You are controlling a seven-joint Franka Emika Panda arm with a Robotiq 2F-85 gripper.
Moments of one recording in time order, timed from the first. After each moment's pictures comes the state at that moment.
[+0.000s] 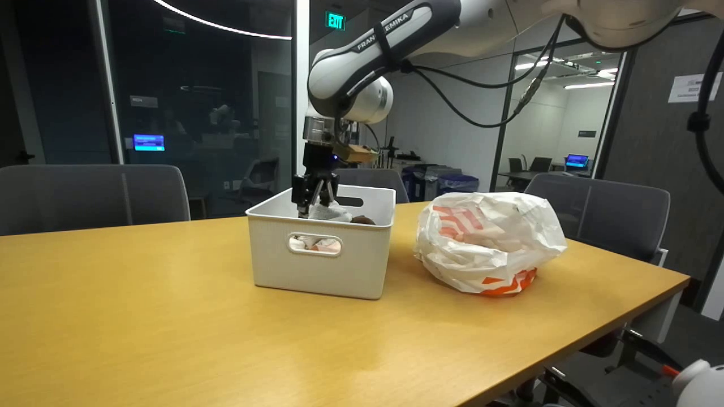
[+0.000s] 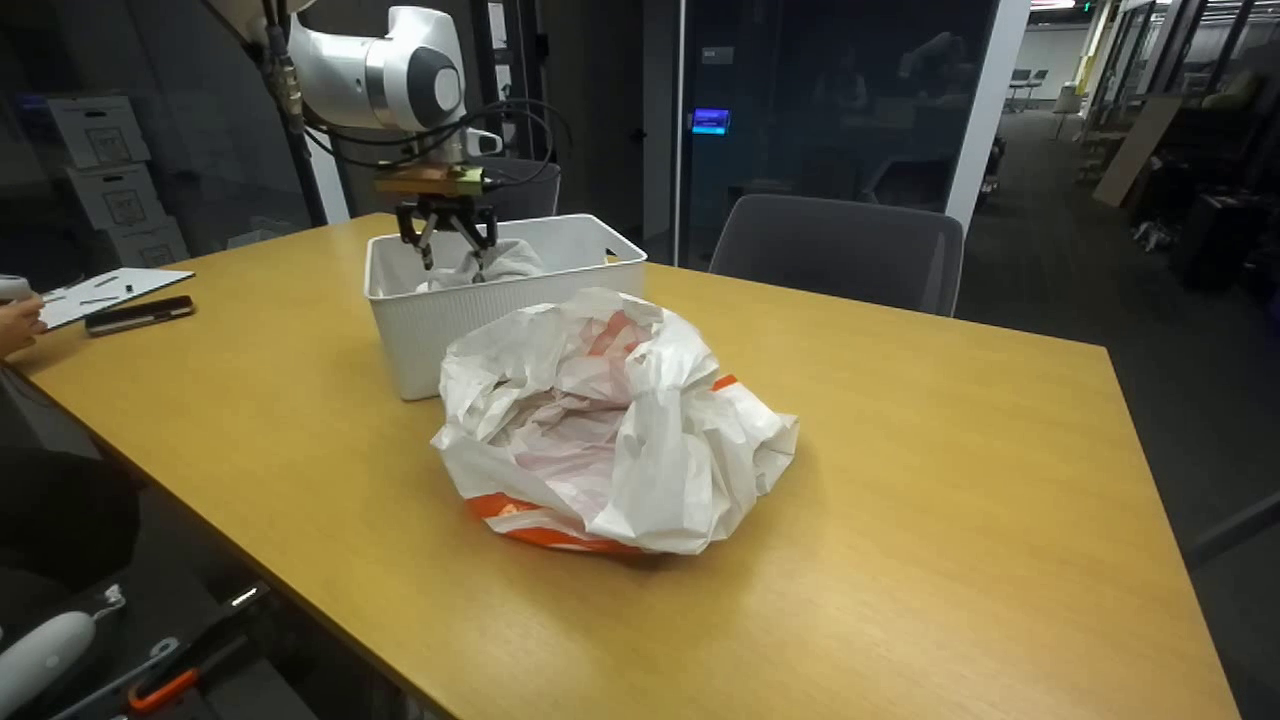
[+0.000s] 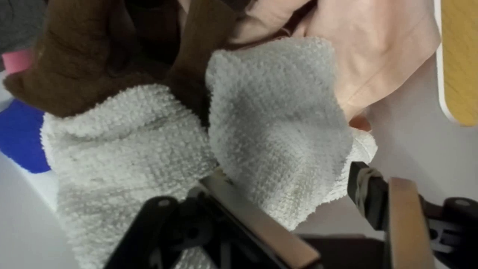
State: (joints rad) arm 0.35 0.71 0.23 -1.40 -0.11 2.19 -0.12
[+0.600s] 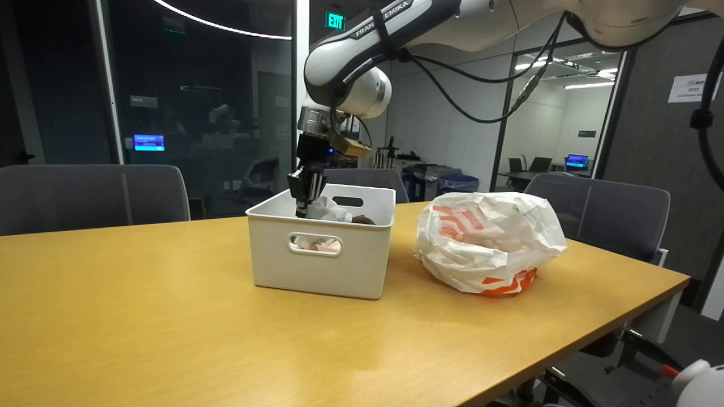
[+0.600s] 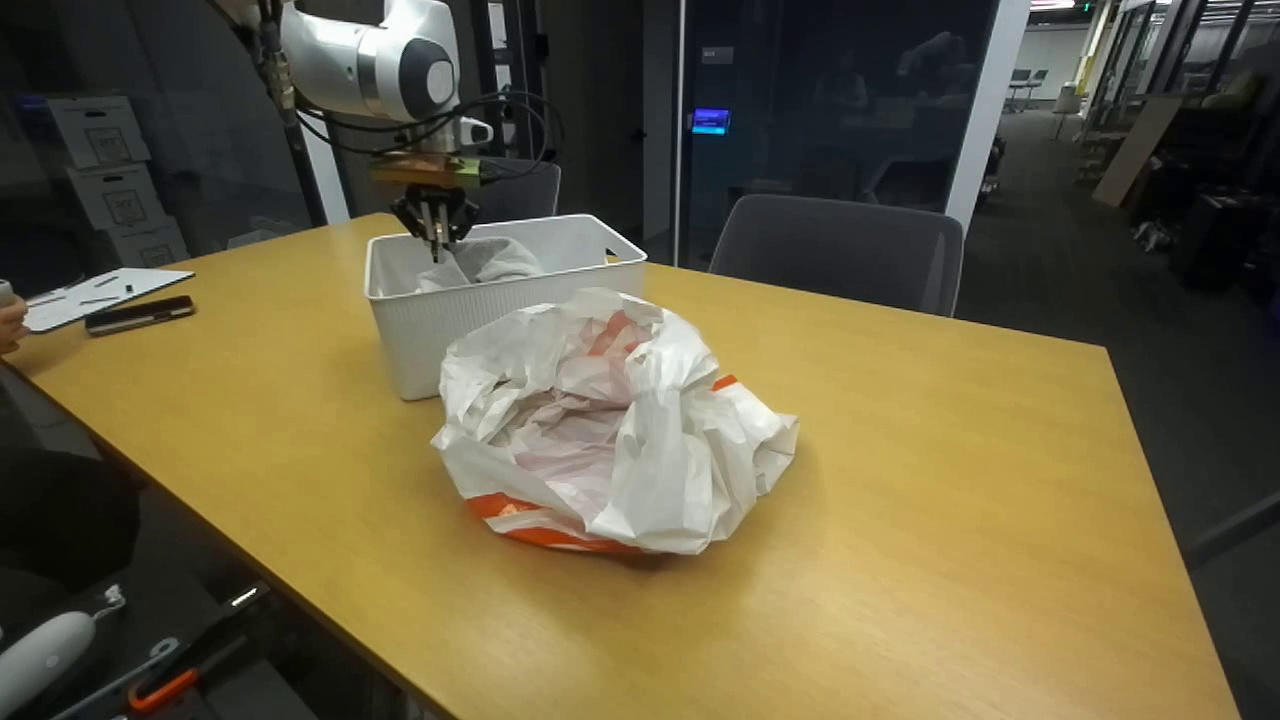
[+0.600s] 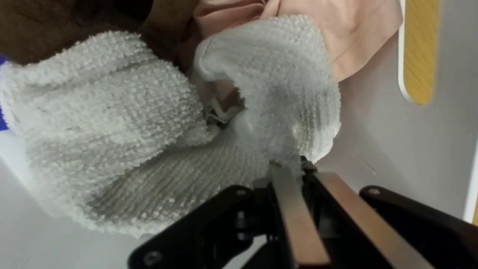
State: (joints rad) arm 0.34 0.70 0.27 -1.39 -0.06 2.21 -0.22
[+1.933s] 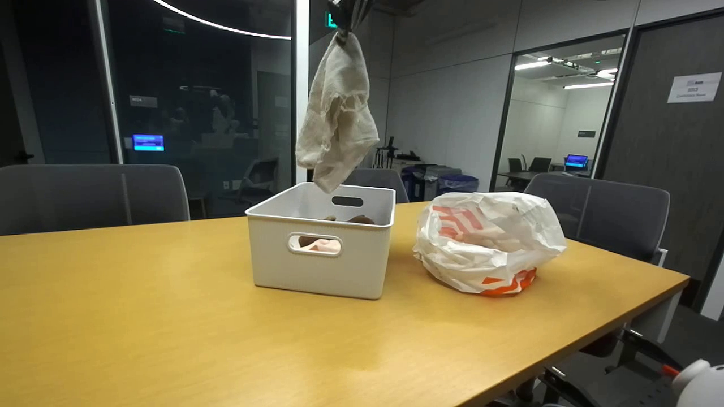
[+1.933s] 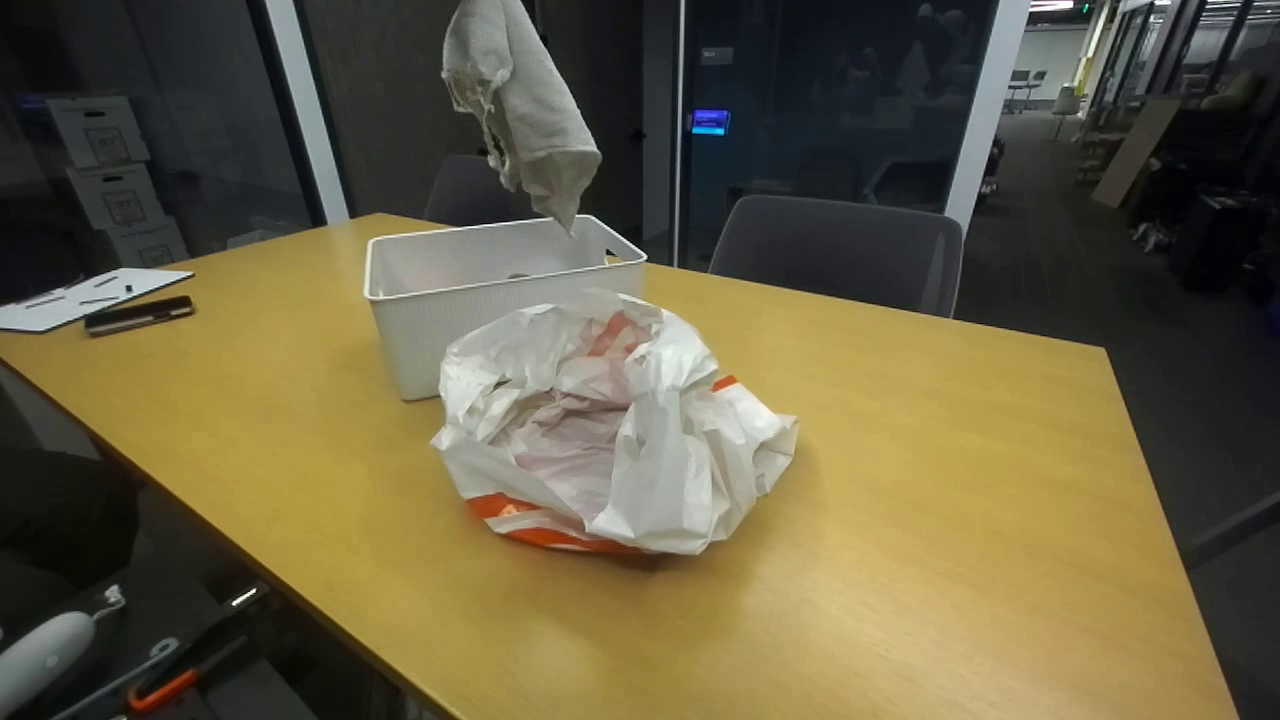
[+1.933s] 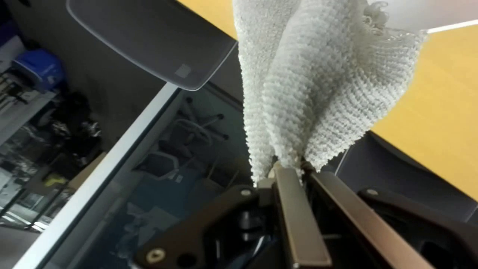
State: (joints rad) arm 0.39 0.13 0.14 -1.53 -0.58 2.32 0.15
